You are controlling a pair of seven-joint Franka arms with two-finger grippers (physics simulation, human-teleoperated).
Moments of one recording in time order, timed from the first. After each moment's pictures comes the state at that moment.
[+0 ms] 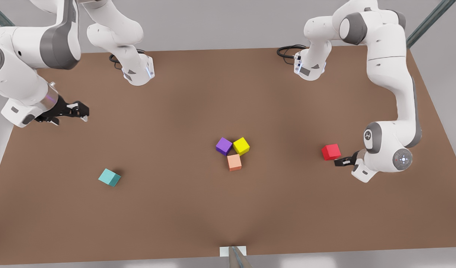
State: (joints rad) left arm 0.06 0.55 -0.02 -1.60 -0.05 1.86 -0.13; right arm 0.08 0.05 -0.04 -1.46 -0.08 1.44 -0.12
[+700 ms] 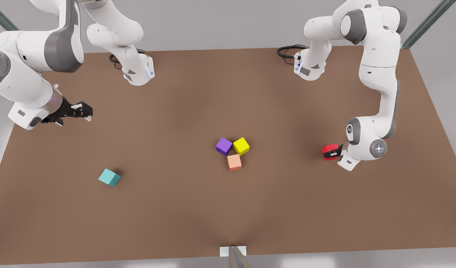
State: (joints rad) left arm 0.06 0.54 -0.02 -1.94 -0.05 2.19 -0.13; right arm 0.09 0.05 -0.04 -1.49 -0.07 1.43 -0.15
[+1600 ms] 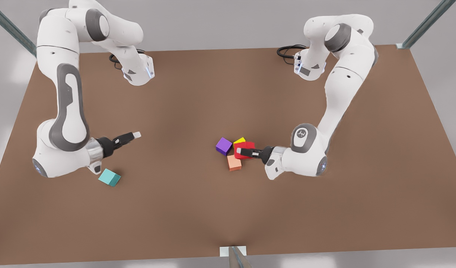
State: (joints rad) left arm 0.00 0.89 -0.67 -1.23 -0.59 1.94 -0.24; right arm 0.00 0.48 -0.04 -1.50 0.71 1.28 -0.36
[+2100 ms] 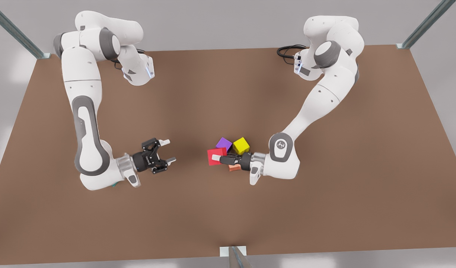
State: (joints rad) left arm -0.07 1.09 -0.76 -1.17 -0.96 2.17 -0.01; right arm 0.10 0.69 -0.03 -1.50 1.30 1.37 -1.33
